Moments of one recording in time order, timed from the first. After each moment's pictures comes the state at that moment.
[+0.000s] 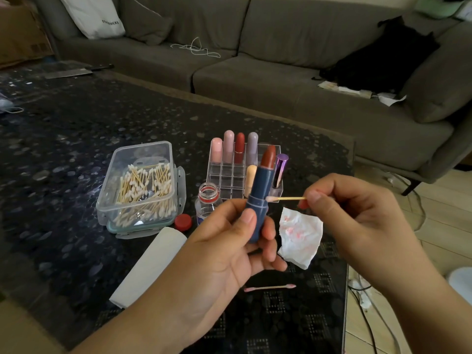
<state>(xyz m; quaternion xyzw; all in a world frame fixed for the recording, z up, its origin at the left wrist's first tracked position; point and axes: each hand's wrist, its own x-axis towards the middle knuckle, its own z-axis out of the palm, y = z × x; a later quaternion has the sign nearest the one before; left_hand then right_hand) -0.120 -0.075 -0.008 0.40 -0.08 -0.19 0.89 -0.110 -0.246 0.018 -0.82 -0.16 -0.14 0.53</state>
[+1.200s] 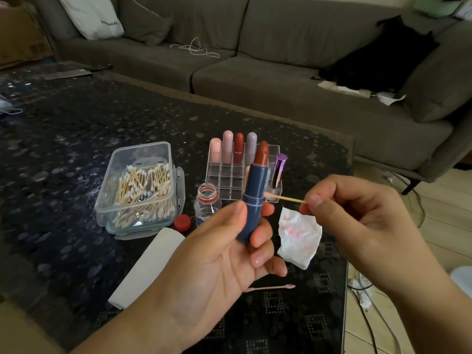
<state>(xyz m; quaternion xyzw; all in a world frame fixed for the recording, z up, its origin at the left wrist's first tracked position) -0.116 -0.069 -0.016 0.31 -0.13 -0.26 0.90 -0.112 -0.248 0.023 -0.80 -0.20 -0.12 0.55</state>
